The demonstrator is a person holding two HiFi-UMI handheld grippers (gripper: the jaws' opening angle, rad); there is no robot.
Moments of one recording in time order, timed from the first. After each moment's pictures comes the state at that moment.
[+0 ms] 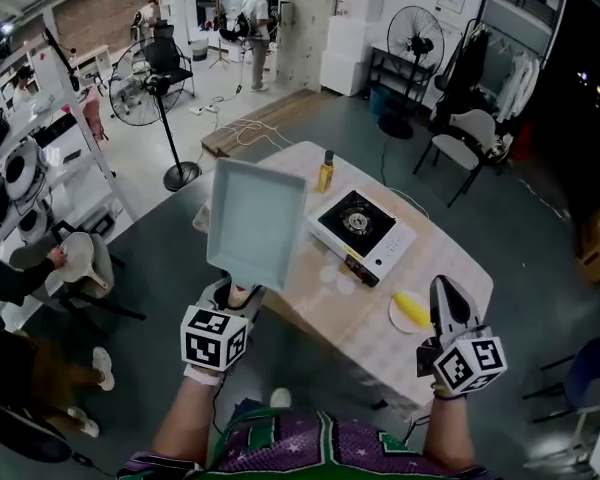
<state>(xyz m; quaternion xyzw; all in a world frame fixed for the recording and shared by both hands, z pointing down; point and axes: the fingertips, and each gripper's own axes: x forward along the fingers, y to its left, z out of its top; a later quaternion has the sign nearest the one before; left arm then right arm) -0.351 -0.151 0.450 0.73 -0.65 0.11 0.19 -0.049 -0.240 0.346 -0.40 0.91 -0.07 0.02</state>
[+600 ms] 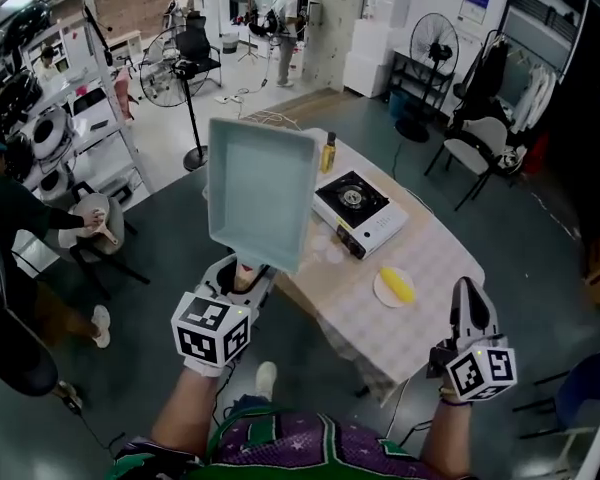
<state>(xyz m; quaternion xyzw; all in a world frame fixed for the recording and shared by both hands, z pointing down) -0.211 -0.049 0.374 0.73 -0.67 0.03 0.12 0.104 -0.152 0.322 -0.42 0.90 -0.04 0.04</state>
